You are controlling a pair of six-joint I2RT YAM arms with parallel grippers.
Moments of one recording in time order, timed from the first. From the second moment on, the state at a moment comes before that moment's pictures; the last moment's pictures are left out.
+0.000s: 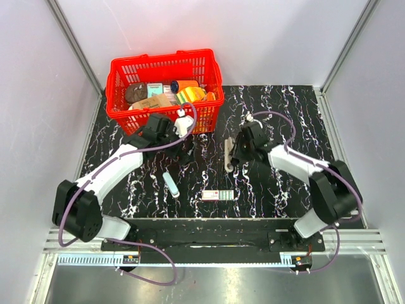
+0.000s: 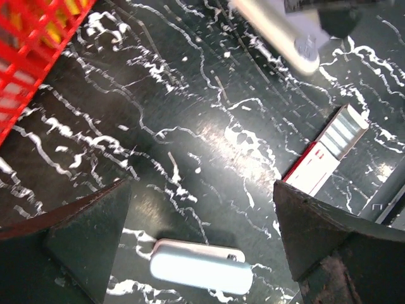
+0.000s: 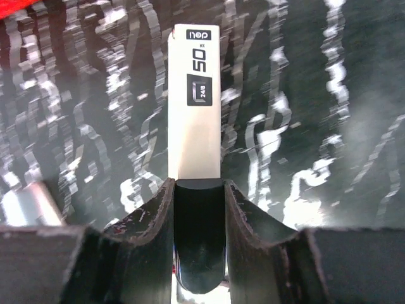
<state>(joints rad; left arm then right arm) -0.46 1.36 1.04 -0.47 0.37 0.20 0.47 1.61 0.99 -0.24 0.03 0.63</state>
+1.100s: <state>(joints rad) -0.58 1.62 1.06 -0.34 0.66 0.16 0.82 1.29 0.63 0.33 0.28 1.03</state>
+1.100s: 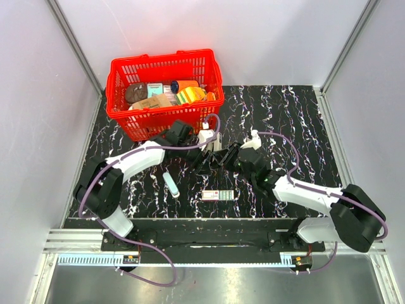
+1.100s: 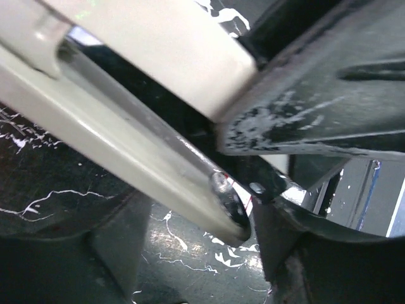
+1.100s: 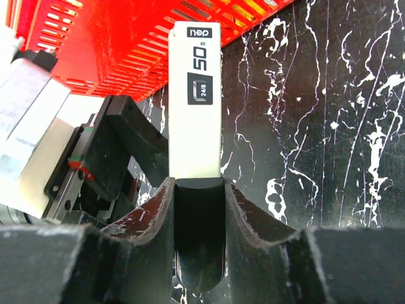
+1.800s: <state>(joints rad) -0.58 1.55 0.94 -0.25 0.38 0.42 0.85 1.20 0.55 0.25 0.15 0.96</state>
